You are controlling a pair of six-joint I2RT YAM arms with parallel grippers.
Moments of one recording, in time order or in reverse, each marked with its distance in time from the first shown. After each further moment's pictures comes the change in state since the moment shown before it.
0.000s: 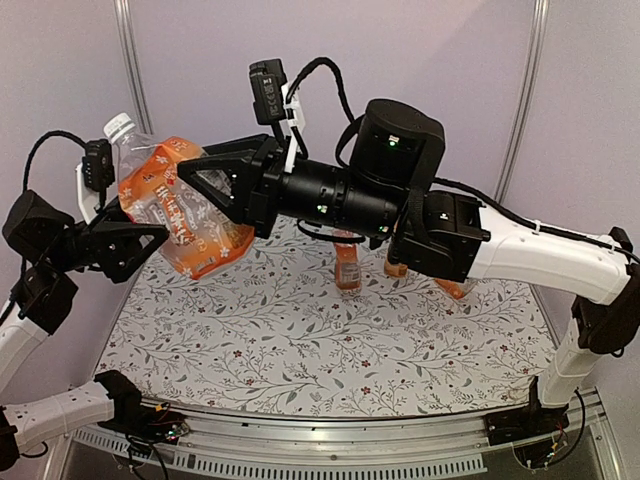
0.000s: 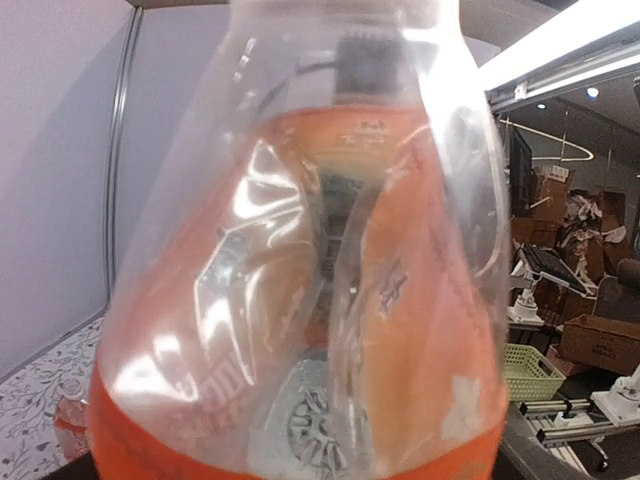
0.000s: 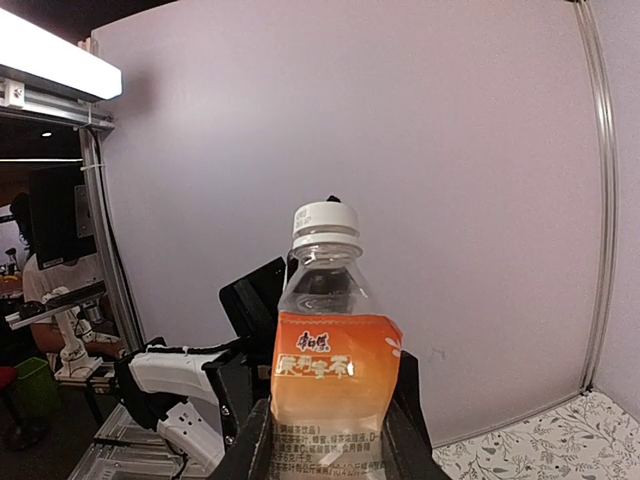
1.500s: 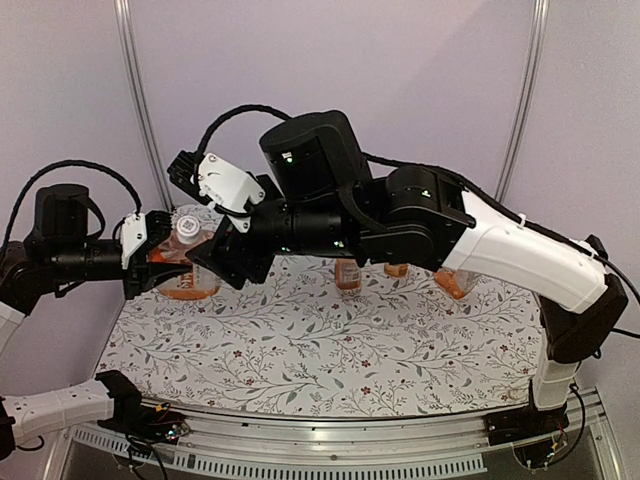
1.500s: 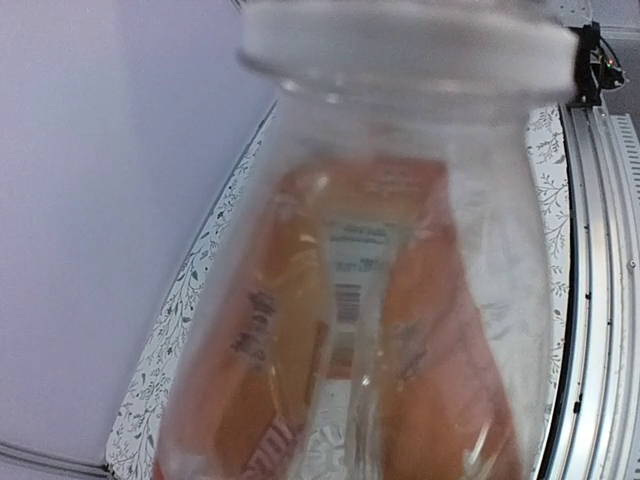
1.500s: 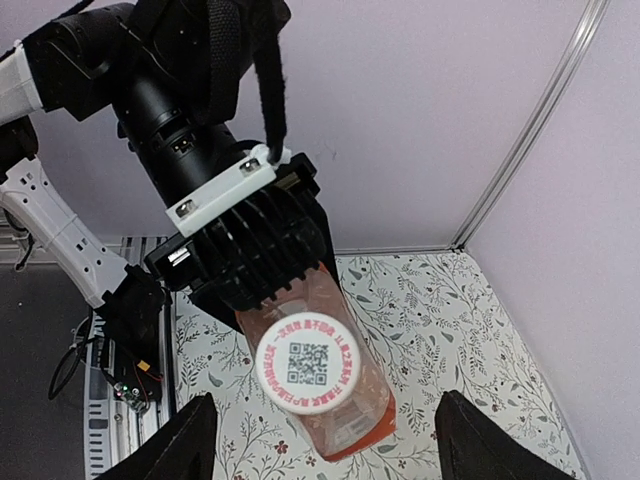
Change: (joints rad) left arm -0.034 0.068 0.250 -1.055 -0.539 1.183; right arm 0.064 0.202 0.424 -0.807 0.333 -0.383
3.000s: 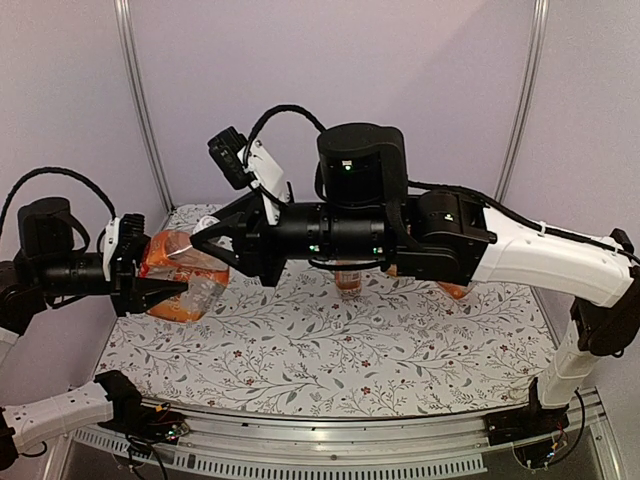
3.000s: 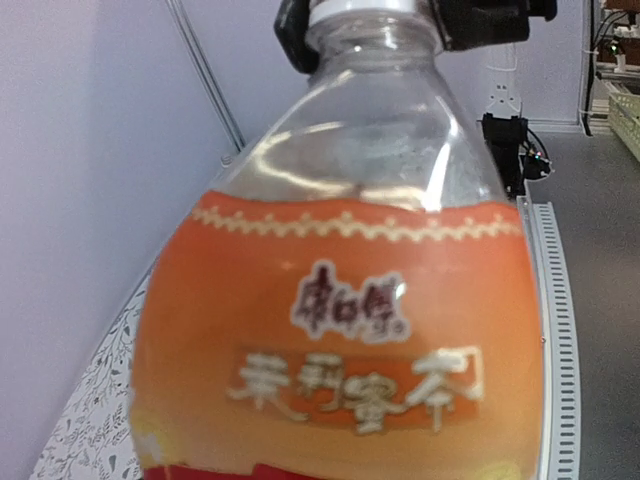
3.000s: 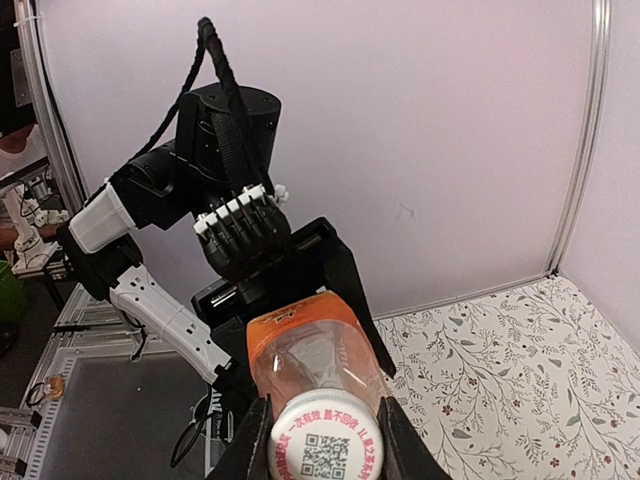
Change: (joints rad) left arm -0.033 -0.114 -0.071 0.071 0.209 -0.220; right arm -0.033 -0.190 -0.374 0.384 -0.257 0.273
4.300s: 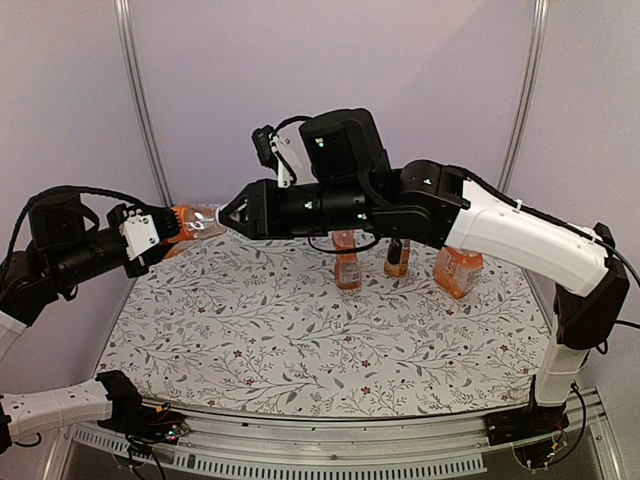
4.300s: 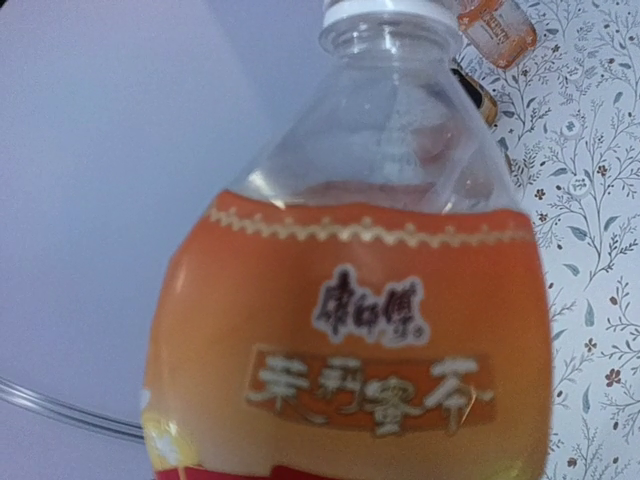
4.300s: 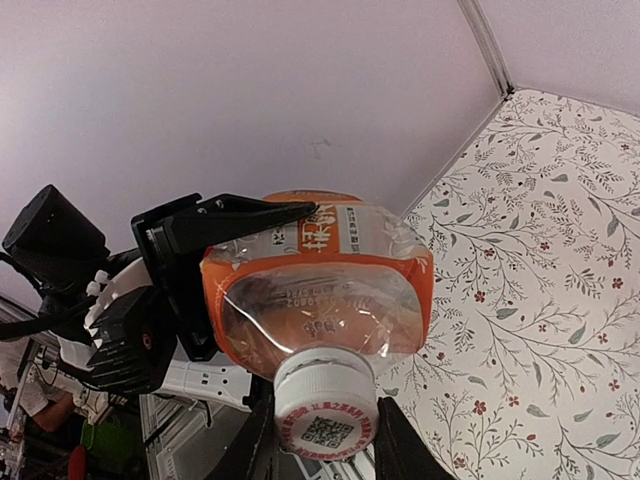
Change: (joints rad) left arm -0.076 0.072 0.000 0.160 -0.616 0.496; right arm -0.118 0.110 0.174 -0.253 0.041 0.603
